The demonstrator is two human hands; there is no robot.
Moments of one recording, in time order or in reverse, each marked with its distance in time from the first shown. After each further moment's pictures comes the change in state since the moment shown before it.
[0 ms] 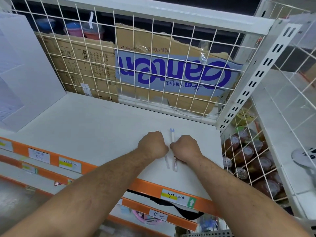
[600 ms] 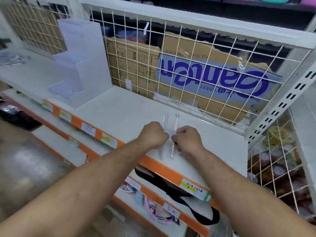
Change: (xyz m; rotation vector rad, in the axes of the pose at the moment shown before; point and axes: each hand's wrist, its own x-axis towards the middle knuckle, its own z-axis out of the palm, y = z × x) left_hand -0.071 -0.055 -0.050 -0.457 0.229 -0.175; right_hand -0.042 -0.055 0.029 0.337 -0.097 -0.253
